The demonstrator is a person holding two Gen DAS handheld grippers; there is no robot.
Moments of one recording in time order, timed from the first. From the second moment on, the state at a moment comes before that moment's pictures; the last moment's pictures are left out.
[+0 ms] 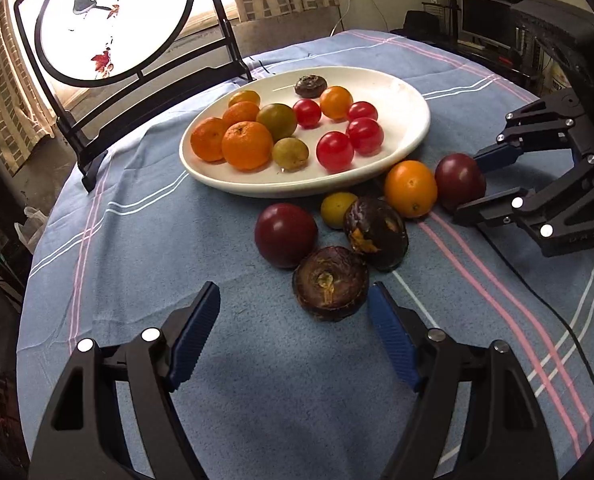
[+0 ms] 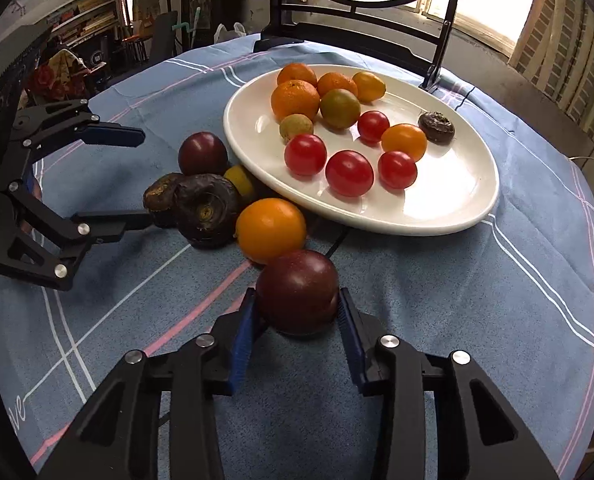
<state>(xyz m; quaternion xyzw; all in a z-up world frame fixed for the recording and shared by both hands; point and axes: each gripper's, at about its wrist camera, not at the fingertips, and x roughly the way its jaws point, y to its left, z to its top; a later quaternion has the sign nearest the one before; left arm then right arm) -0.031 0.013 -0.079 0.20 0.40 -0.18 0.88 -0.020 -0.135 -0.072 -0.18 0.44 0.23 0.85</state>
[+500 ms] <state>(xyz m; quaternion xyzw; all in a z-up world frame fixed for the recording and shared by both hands) -0.030 0.004 -0.079 0.17 0.42 -0.22 0.86 -0.035 -0.155 -0.056 -0.14 0.42 0.23 0.86</state>
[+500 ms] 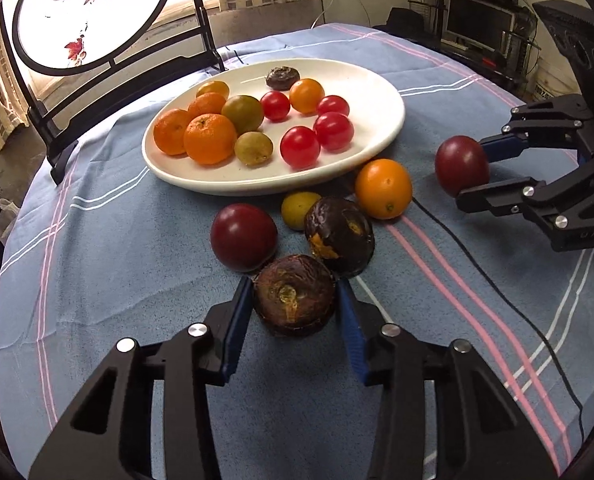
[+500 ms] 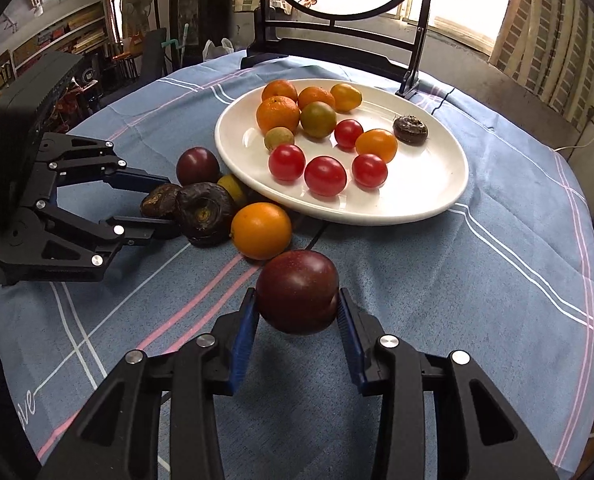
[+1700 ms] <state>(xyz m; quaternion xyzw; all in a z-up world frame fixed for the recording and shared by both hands) 0.049 -0.021 0.015 0.12 0.30 -0.12 0.94 0.031 -0.157 0.038 -0.03 0.30 0.23 0.92</state>
